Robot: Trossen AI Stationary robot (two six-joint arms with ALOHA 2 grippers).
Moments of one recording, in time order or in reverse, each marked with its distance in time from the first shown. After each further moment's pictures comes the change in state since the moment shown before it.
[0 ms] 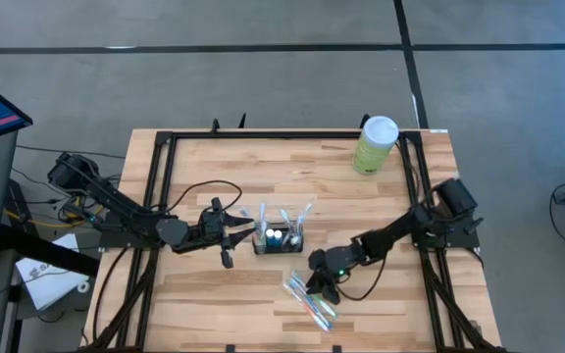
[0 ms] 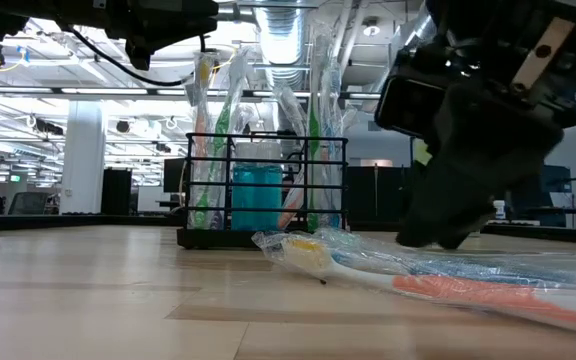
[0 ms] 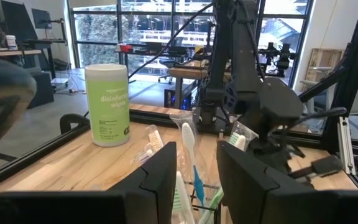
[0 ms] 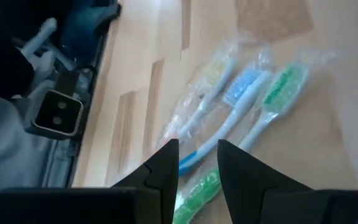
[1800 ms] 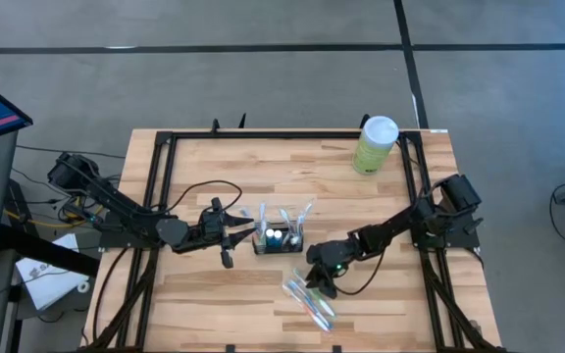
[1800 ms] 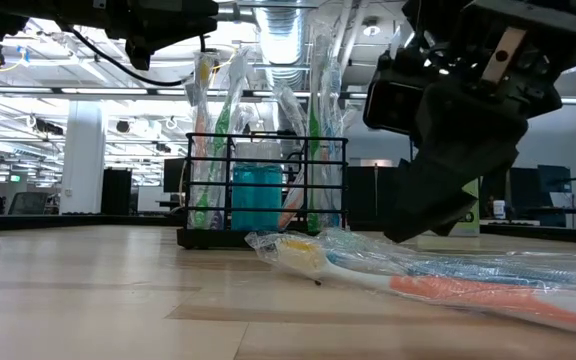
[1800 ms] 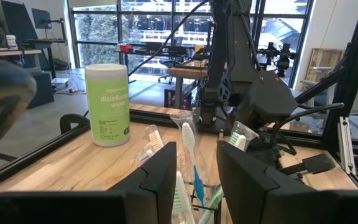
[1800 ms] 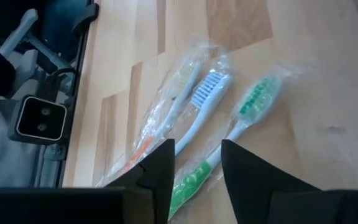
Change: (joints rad) left arm 0.000 0.000 0.000 -0.001 0.000 0.000; right arm -0.053 -0.047 0.042 -0.174 -0.023 -0.012
